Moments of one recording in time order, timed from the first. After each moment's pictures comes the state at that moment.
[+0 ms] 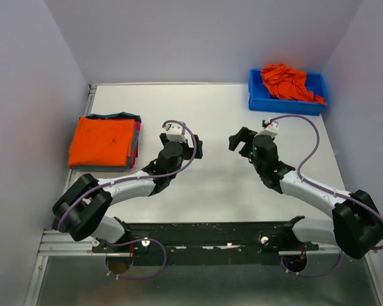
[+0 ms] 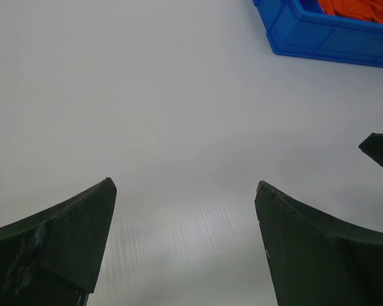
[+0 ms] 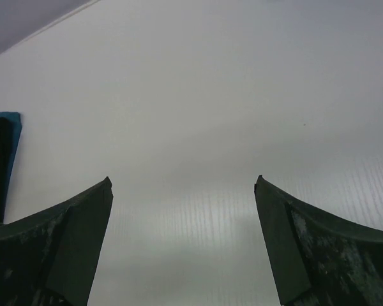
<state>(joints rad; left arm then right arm) -0.78 1.43 0.63 0.58 -0.44 -0.40 0.56 1.24 0.59 0.30 0.40 0.59</state>
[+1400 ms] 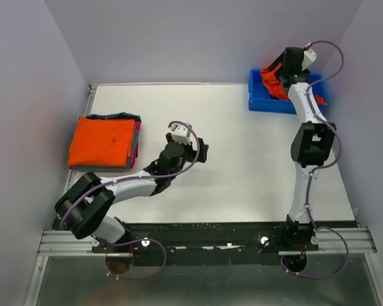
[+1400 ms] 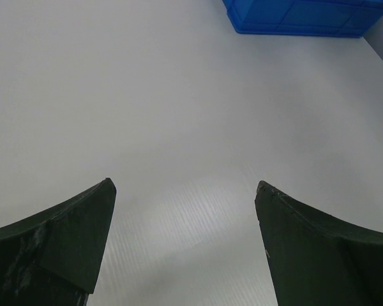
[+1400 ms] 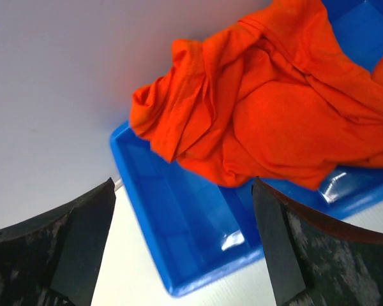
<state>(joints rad) -0.79 1.45 0.63 0.62 -0.30 -0.36 0.01 2.23 2.14 -0.37 0.33 0.62</state>
